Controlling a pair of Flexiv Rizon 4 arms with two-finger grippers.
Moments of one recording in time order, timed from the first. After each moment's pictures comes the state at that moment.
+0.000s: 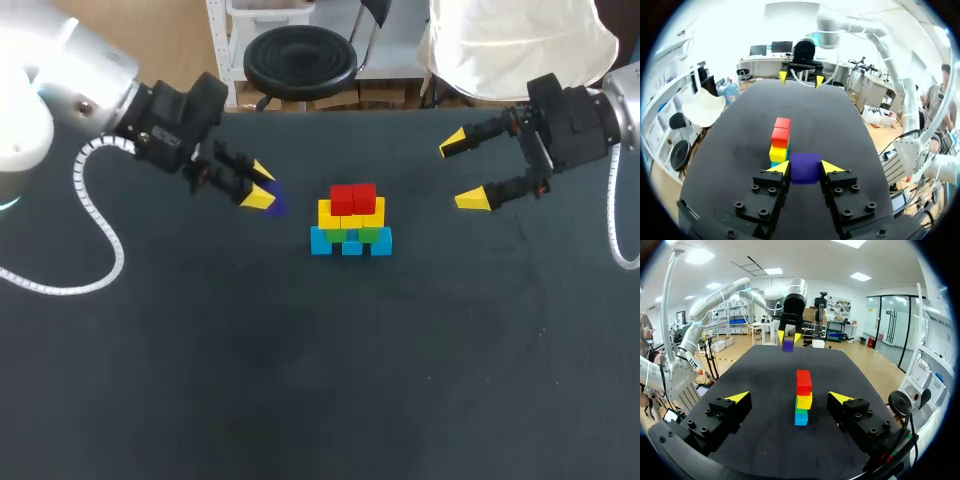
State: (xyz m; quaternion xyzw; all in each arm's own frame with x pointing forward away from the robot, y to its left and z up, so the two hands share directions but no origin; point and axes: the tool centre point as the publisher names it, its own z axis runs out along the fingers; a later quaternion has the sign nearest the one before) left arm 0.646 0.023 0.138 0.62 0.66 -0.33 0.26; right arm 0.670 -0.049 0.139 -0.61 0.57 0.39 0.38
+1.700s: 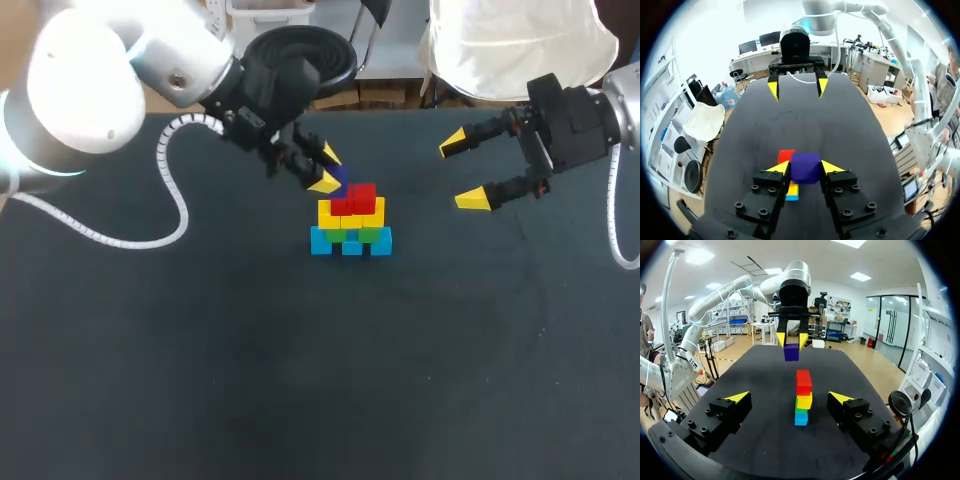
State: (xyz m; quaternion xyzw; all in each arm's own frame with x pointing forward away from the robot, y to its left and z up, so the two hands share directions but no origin) left arm 0.662 -0.057 0.153 0.68 0.65 -0.25 0.25; right arm 0.670 -0.049 0.139 -0.61 0.57 0.39 0.38
